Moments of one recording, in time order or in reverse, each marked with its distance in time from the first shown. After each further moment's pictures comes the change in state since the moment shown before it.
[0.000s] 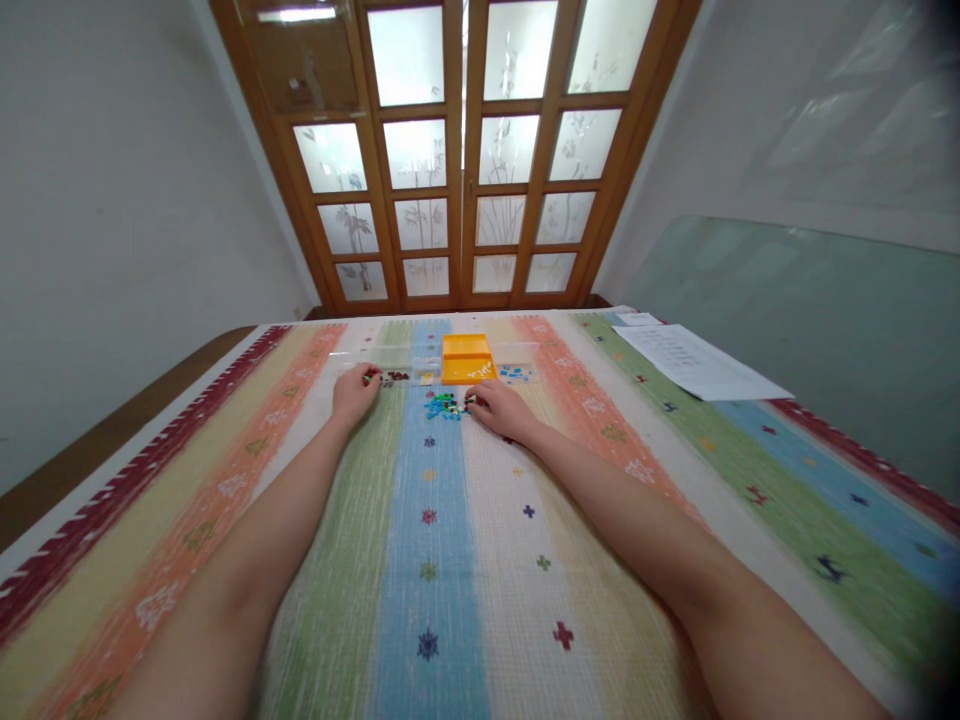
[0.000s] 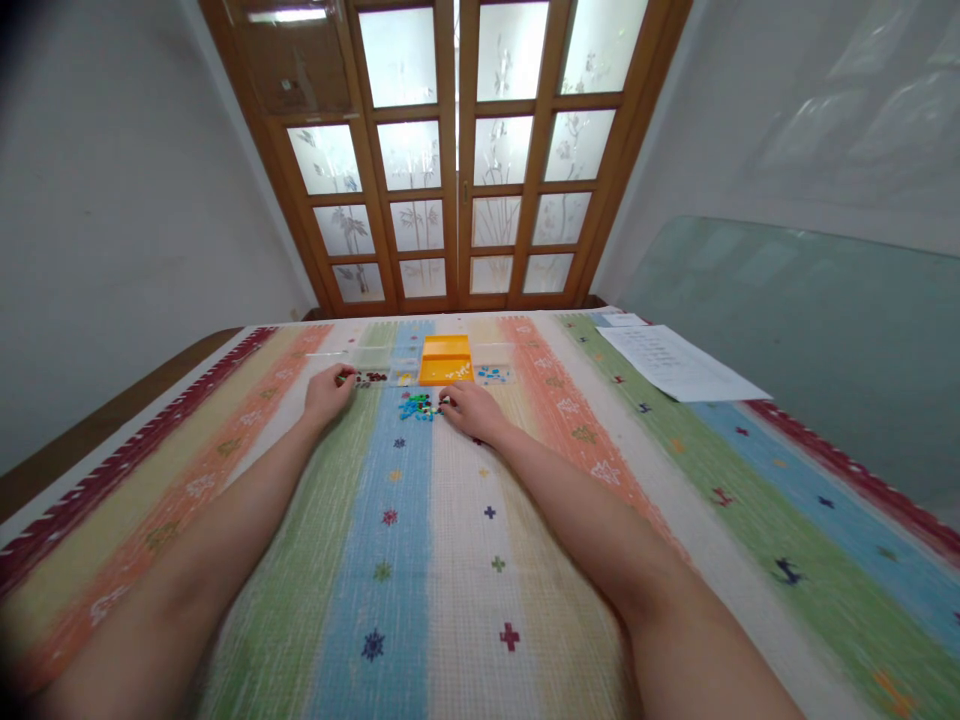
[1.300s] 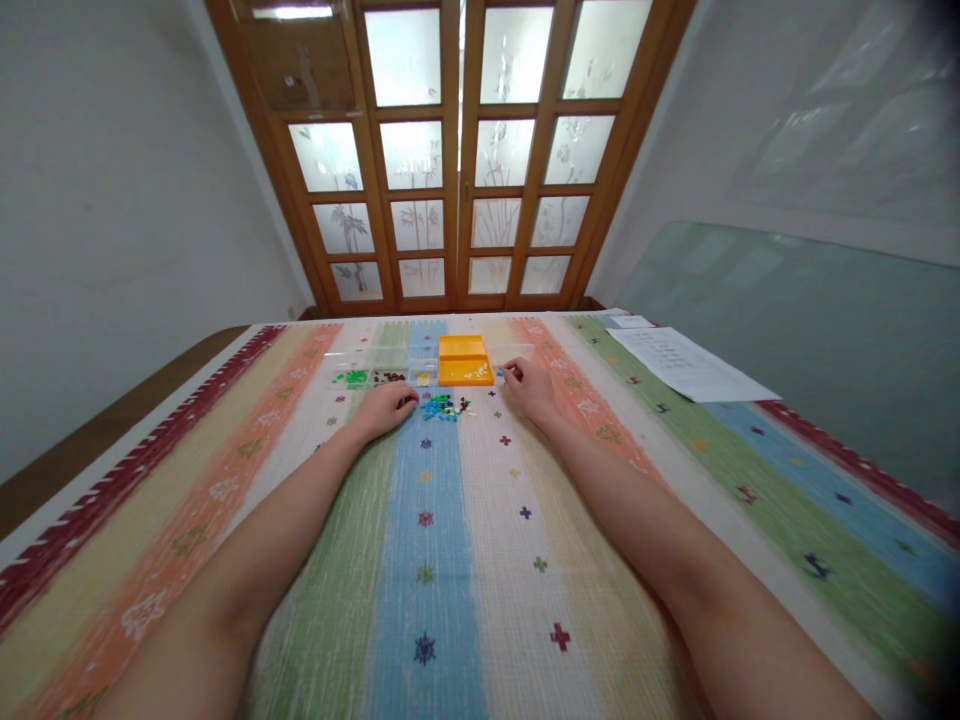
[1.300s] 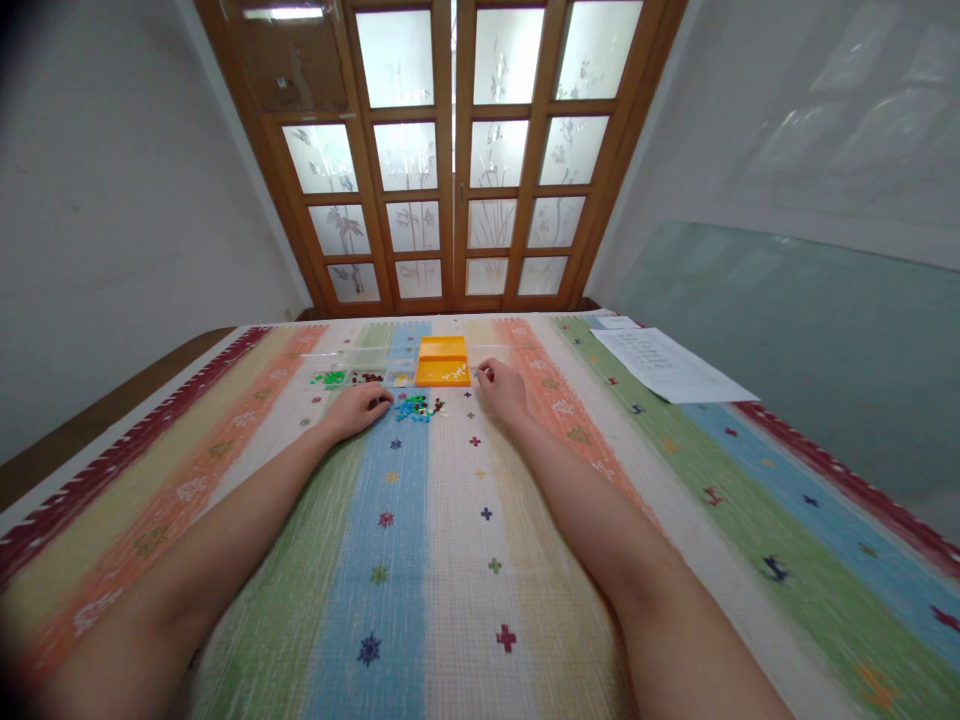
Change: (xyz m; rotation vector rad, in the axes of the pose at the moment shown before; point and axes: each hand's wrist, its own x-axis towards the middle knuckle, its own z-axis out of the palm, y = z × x) left_hand -0.023 0.047 0.015 0.014 -0.351 0.505; right_hand 0.004 0.051 -0.024 0.029 0.354 0.483
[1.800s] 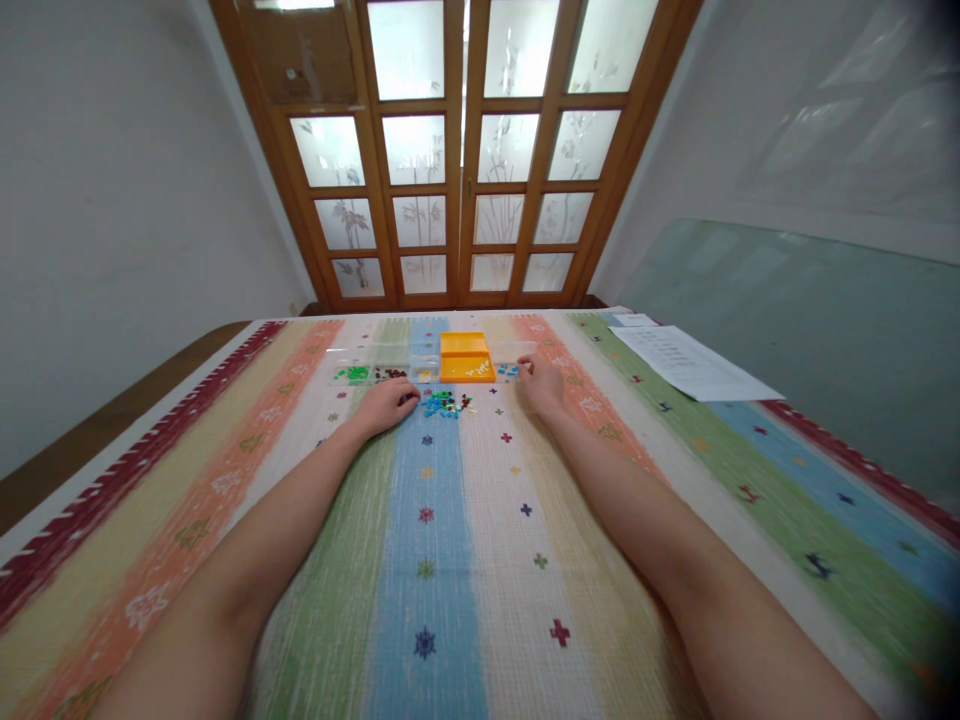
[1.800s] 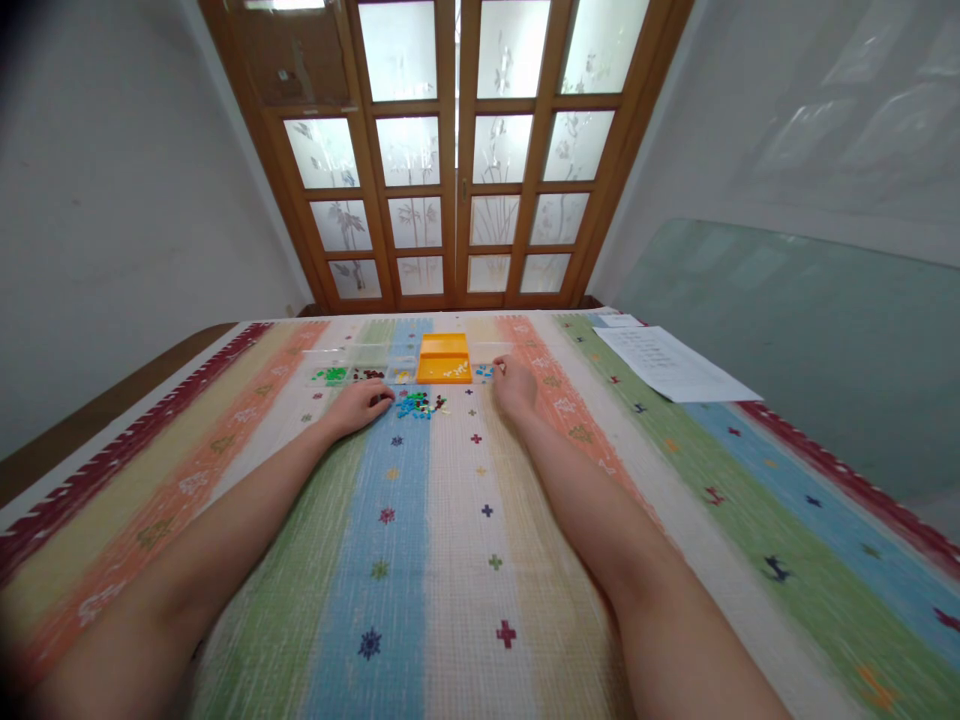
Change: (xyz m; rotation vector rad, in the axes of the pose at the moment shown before) left_hand 0.000 0.004 -0.003 -0.009 -0.021 -0.015; right_hand 0.005 0.016 -0.001 -0.130 0.096 0.138
